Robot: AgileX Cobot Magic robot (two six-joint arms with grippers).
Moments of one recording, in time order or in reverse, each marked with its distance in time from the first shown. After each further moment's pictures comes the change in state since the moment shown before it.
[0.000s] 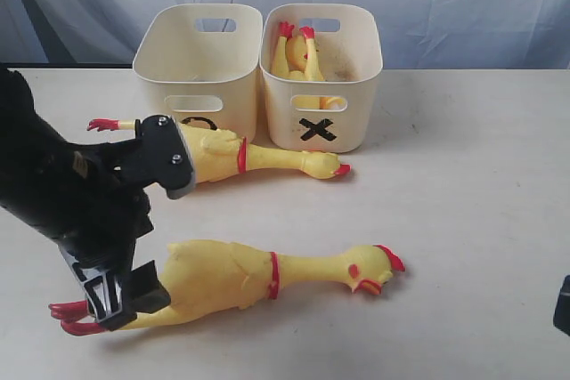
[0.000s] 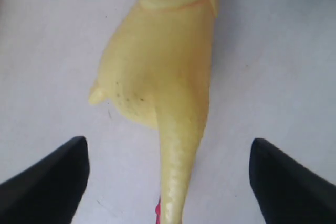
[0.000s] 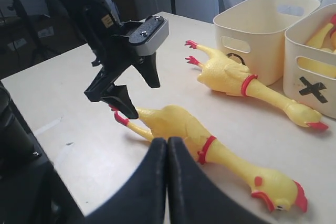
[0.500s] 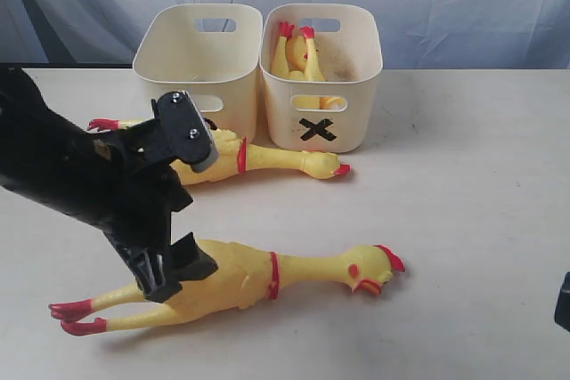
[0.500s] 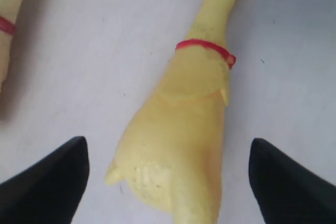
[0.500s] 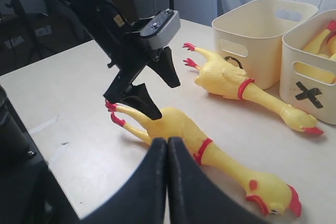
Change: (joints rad) left arm 0.000 0.027 0.015 -0.201 -0.206 0.140; right arm 0.000 0.000 0.000 0.000 -0.006 -0.026
